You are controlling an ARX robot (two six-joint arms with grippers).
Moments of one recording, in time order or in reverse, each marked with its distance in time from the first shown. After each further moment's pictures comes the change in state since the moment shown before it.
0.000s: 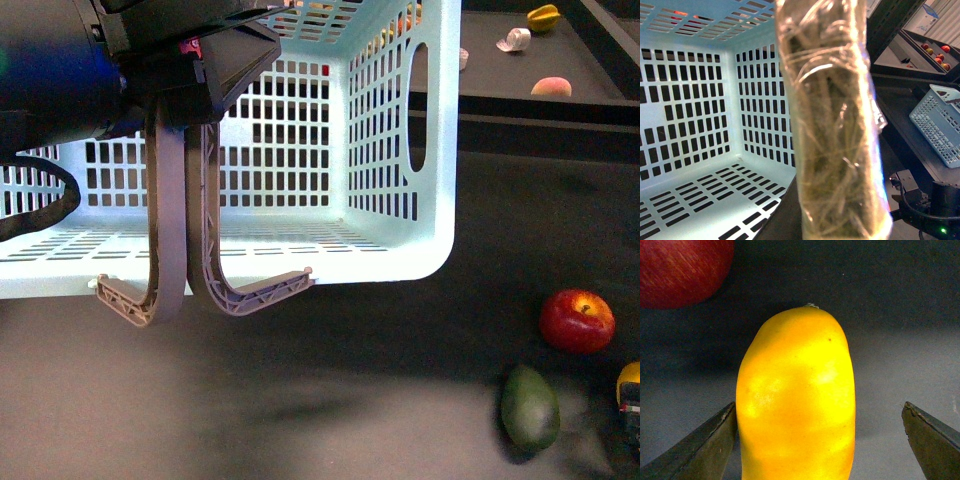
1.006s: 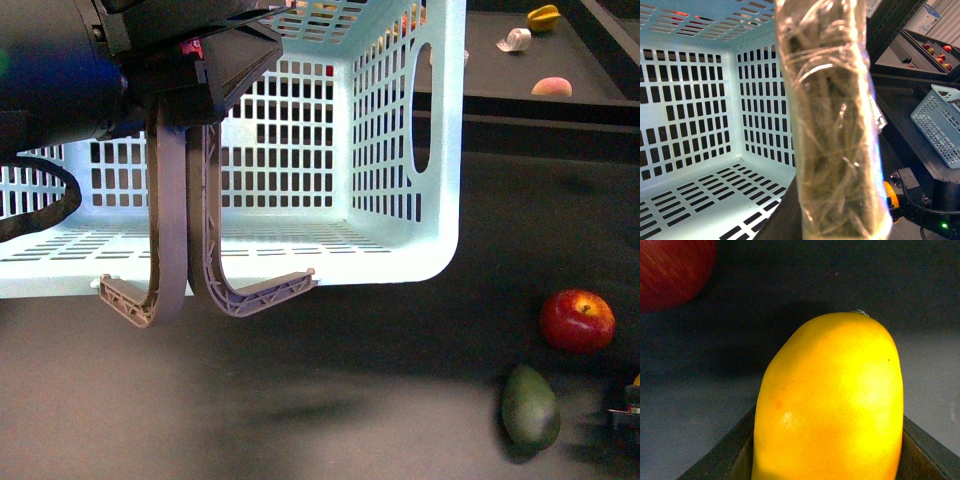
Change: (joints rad) left arm 0.000 0.000 0.000 0.000 0.000 0.000; right arm -0.025 -0.028 0.027 -0.059 -0.040 -0.023
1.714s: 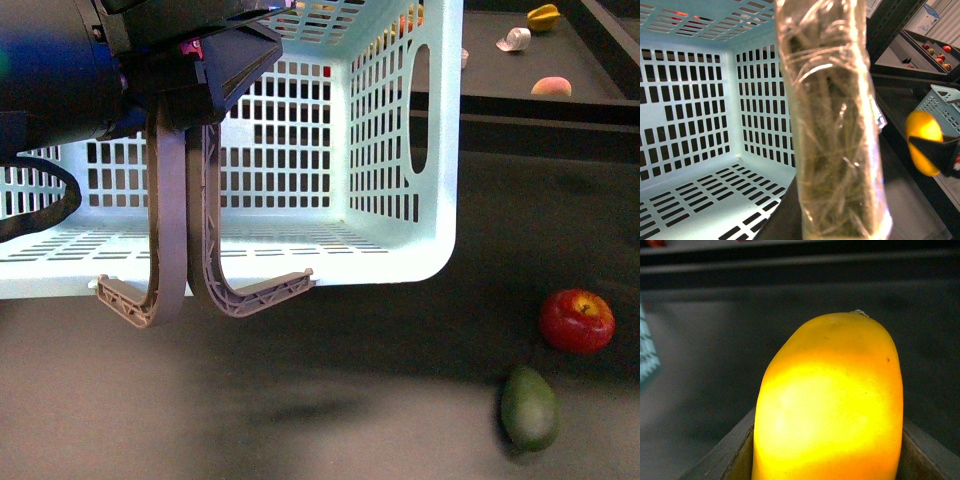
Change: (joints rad) left arm 0.000 0.000 0.000 0.000 -0.001 0.000; right arm 0.189 -0.946 -0.243 -0.304 -0.275 0.245
